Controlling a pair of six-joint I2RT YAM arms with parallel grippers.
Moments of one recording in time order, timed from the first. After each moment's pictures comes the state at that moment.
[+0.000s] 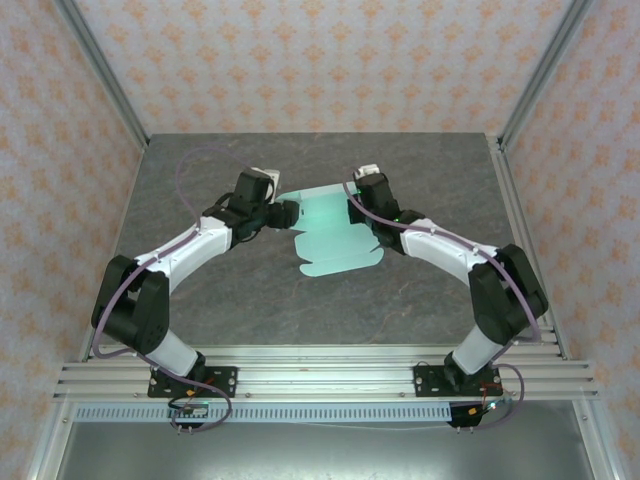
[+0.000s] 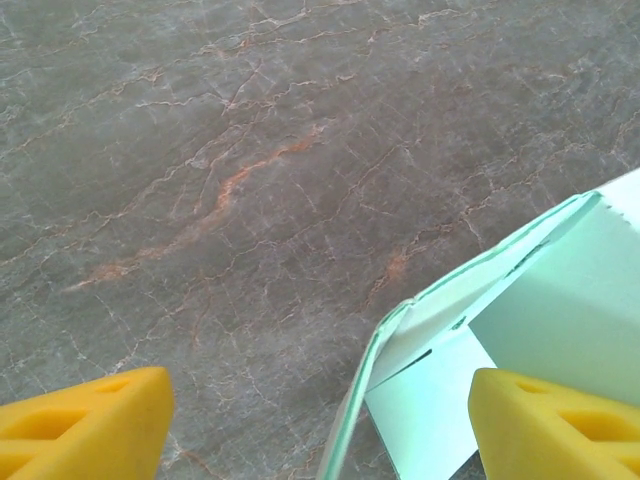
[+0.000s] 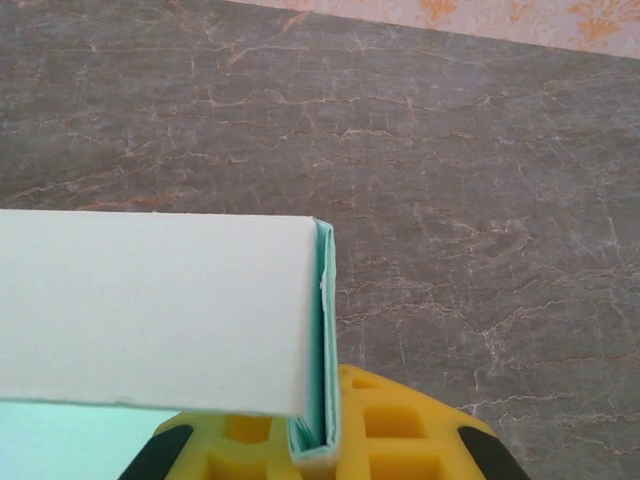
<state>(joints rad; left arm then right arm) -0.37 1.56 1.07 -0.27 -0.01 -0.25 0.57 1.63 1.08 -0.08 0.27 0.20</state>
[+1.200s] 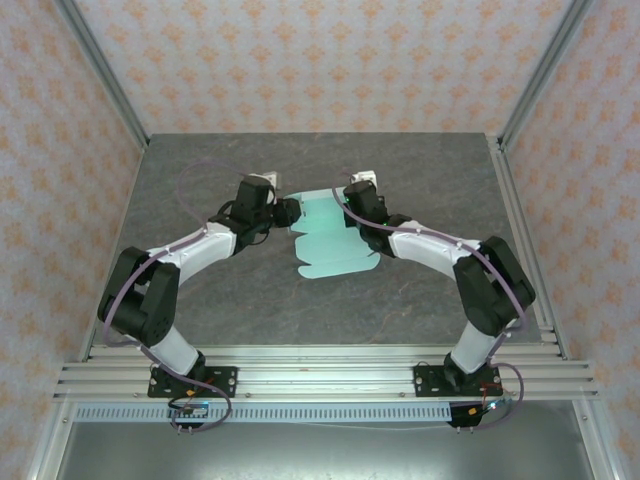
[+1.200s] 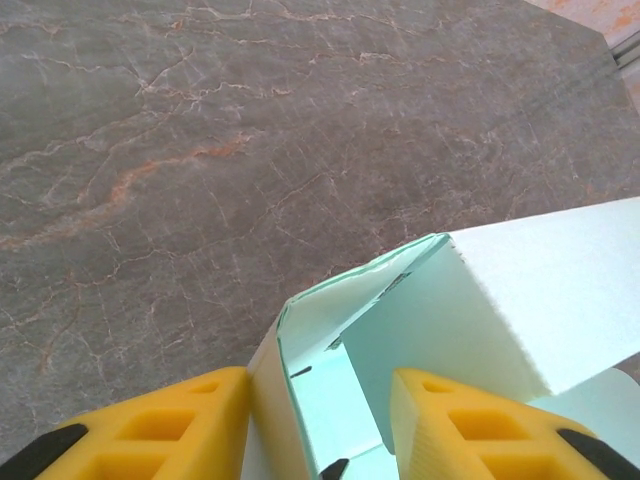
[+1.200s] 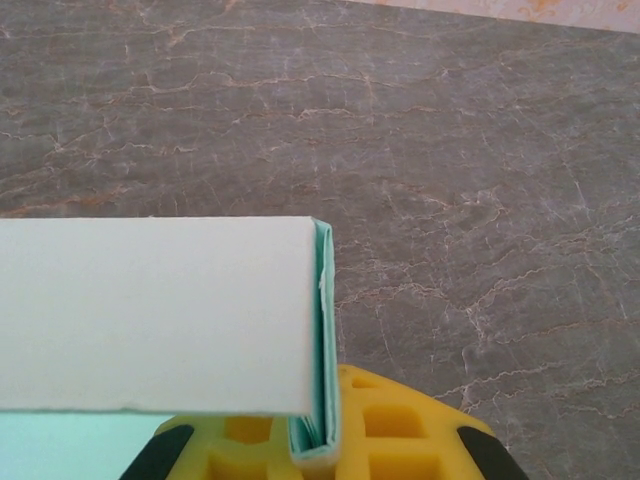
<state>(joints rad) -0.36 1.61 0.97 0.00 0.14 -0.52 0.62 1.71 1.08 -0.05 0.43 0.27</state>
